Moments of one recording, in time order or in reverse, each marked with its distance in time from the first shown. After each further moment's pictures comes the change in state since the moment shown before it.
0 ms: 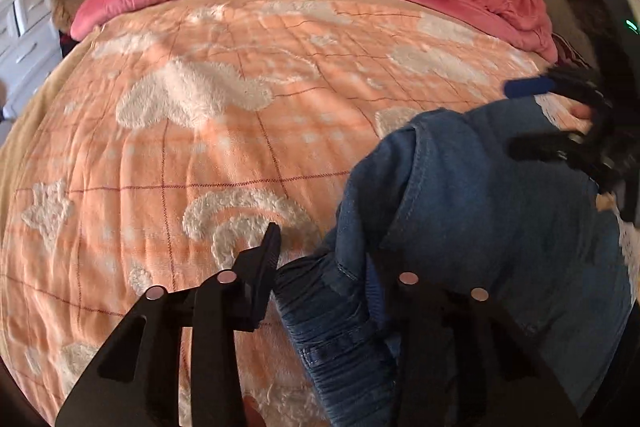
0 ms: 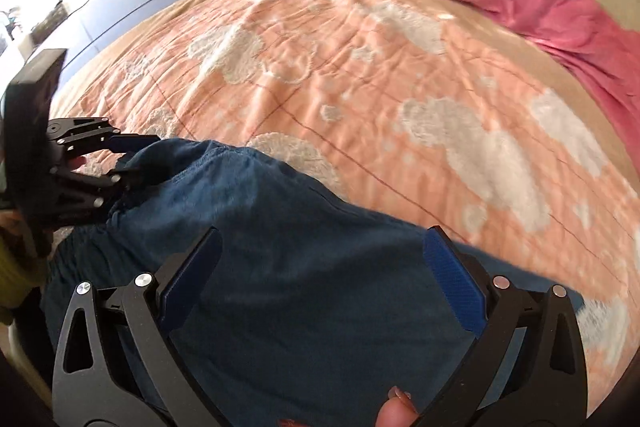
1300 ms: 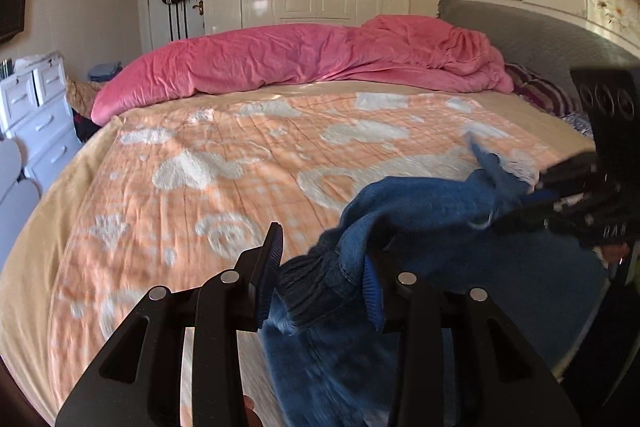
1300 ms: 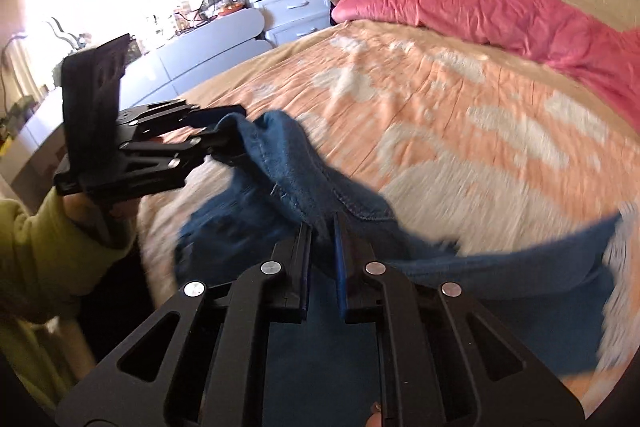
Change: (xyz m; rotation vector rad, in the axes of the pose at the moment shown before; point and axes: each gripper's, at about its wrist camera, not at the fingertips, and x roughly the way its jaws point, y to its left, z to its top) left arm -0.138 -0.069 -0.065 0.123 -0.310 0.017; right arm -0.123 0.113 -0.138 0.051 -0.274 0.172
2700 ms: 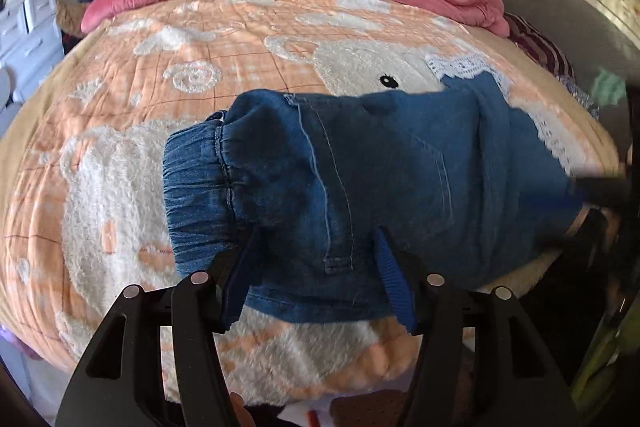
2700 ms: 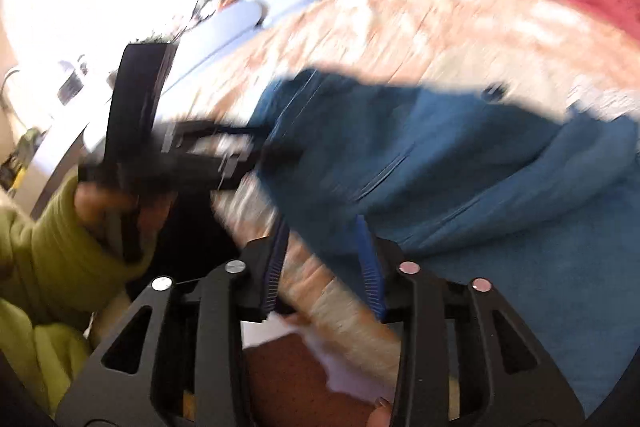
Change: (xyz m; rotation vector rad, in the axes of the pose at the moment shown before) left arm -0.017 -0.037 -0.084 -0.063 0.300 -0.040; right arm -0.028 0.058 -0.087 0.161 -0.014 -0.035
